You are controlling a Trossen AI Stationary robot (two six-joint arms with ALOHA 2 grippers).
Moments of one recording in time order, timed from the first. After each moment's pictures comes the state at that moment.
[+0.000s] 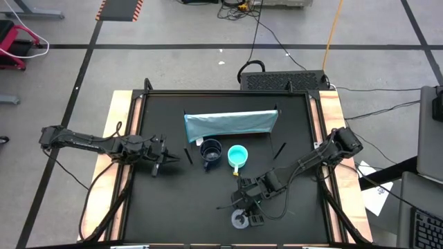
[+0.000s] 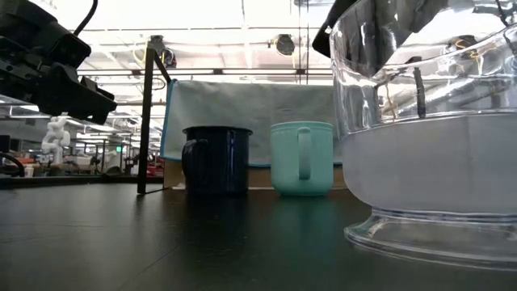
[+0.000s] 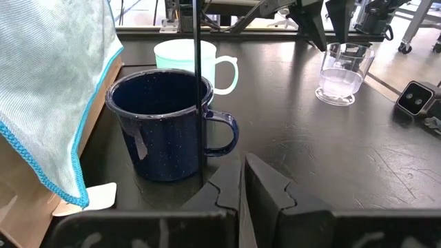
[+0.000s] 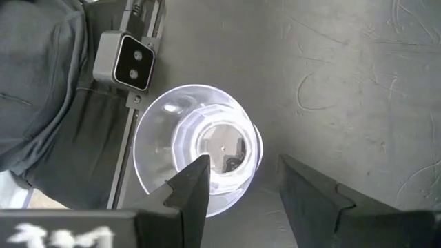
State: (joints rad) left arm -0.09 0.42 0.01 0.15 0.08 -0.03; right arm 0.47 1.83 1.37 -0.56 -0.16 0.36
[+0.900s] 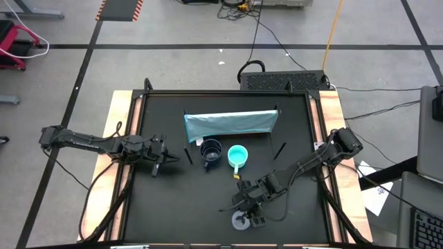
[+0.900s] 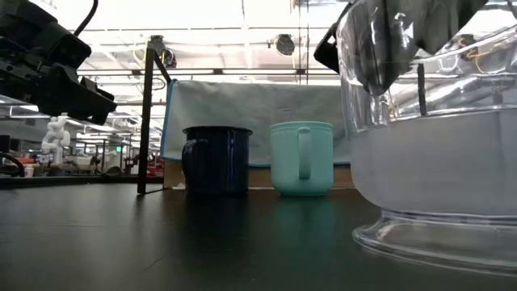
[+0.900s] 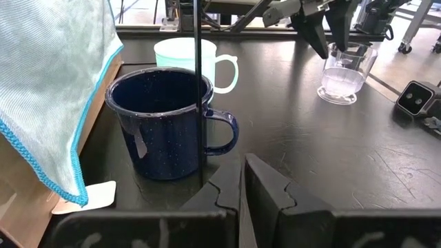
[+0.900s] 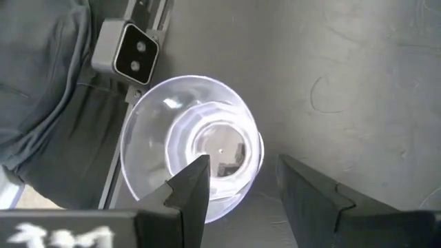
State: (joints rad) left arm -0.09 0.42 0.01 0.15 0.08 -0.04; right arm 0.48 1.84 1.29 -0.46 -0.16 0.33
